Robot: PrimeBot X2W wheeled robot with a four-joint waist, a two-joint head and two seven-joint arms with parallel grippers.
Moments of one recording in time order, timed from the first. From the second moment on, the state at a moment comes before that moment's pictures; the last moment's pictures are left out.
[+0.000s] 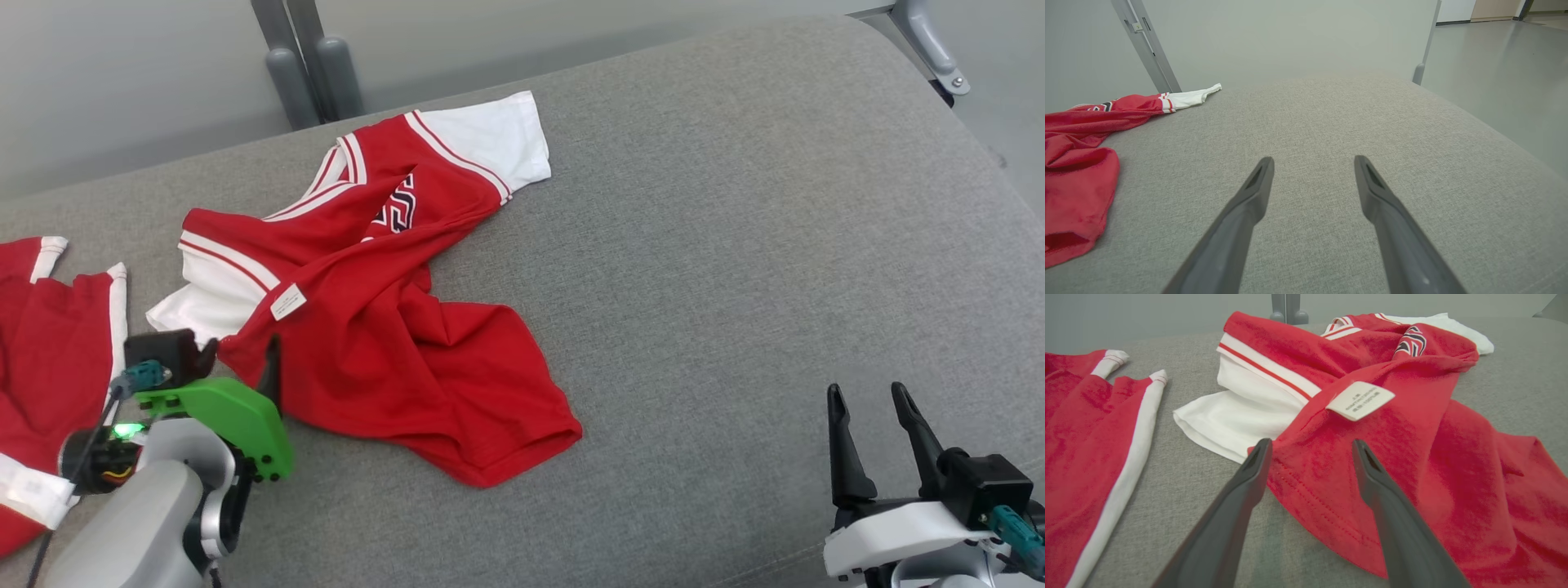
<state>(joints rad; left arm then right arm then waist) -0.45 0.46 -0.66 0.46 -0.86 0.24 -0.03 0.06 -0.05 -0.08 0.13 0.14 0.13 -0.26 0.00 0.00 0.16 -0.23</state>
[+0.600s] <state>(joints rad) -0.52 0.48 -0.67 0.55 -0.91 0.11 0.05 0.03 -0.05 -0.06 0.14 0.14 0.13 -0.26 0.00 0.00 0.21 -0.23</state>
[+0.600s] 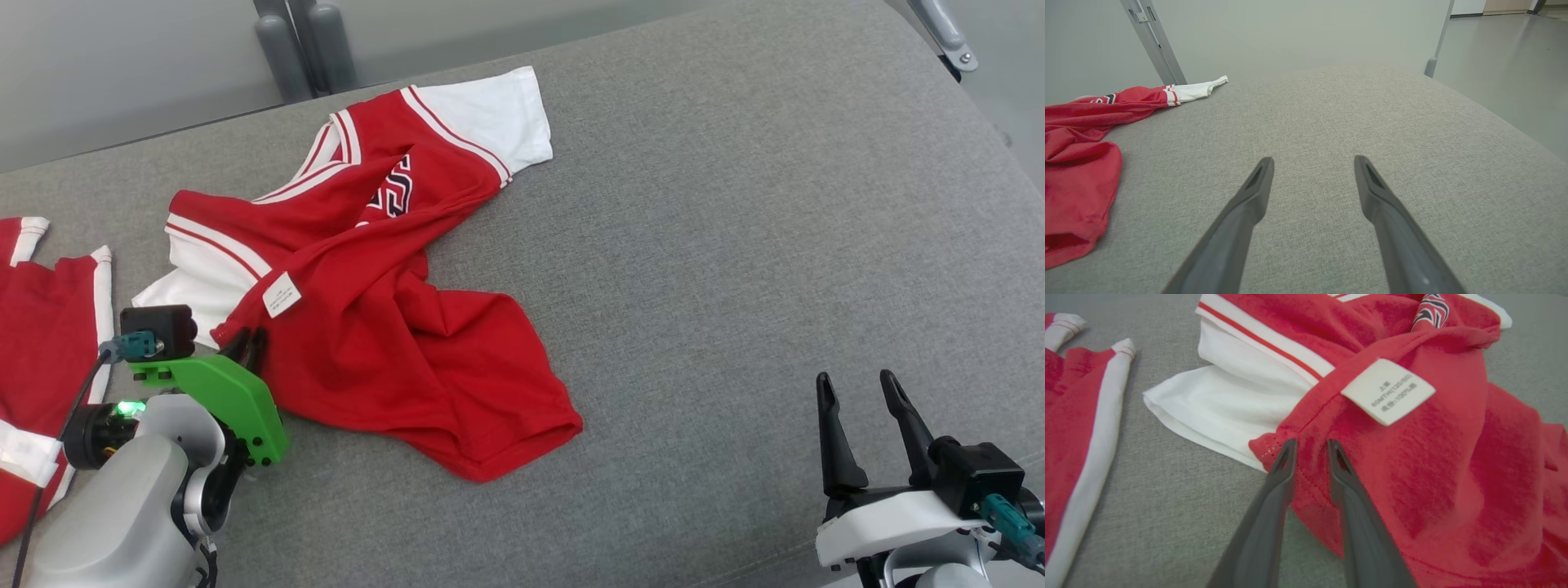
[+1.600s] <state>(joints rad) -0.48 0.12 -1.11 0.23 -0.87 -0.01 0.28 0.02 -0.05 -0.06 0.15 0.20 0.13 -0.26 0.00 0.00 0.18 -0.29</state>
